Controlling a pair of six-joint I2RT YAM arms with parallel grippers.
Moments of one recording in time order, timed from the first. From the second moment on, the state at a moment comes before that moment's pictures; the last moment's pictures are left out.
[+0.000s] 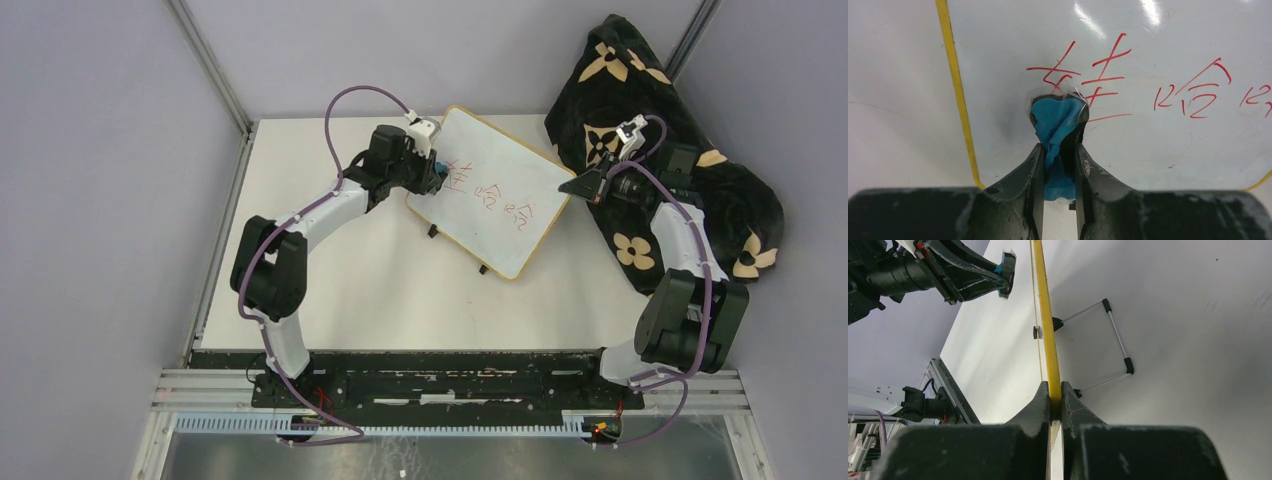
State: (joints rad) left arm -0.49 1.85 1.41 -0.09 0.28 -0.01; right arm -0.30 1.47 1.12 -0.30 -1.07 0.09
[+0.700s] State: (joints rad) left arm -0.51 1.85 1.48 -0.14 0.29 -0.01; right arm -0.32 1.50 1.19 -0.25 -1.07 0.12
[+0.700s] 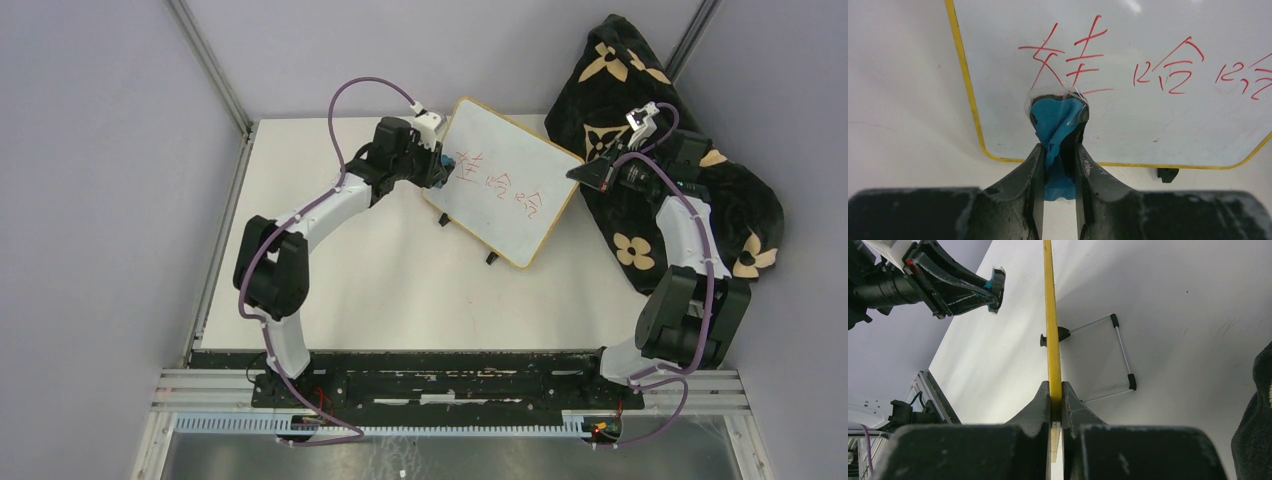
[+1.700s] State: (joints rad) left arm -0.53 1.97 1.67 -0.17 0.30 -0.01; right arm -0.32 1.41 1.05 -0.16 -1.04 0.13
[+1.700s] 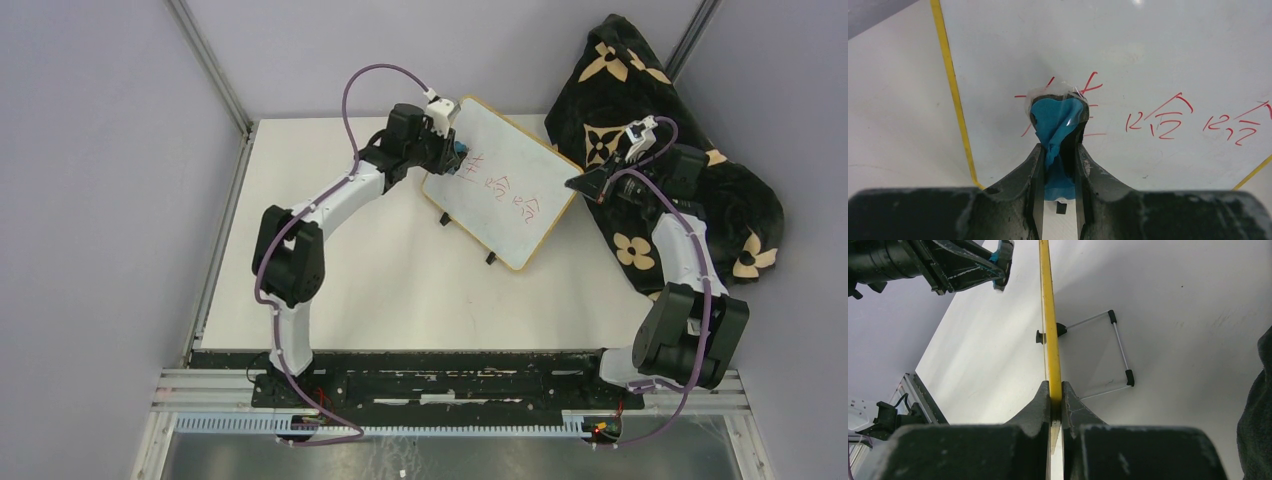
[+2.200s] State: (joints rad) left arm -0.56 2.08 1.76 -0.16 0.30 -0.01; right arm -0.31 1.41 1.03 -0.13 -1.04 0.13
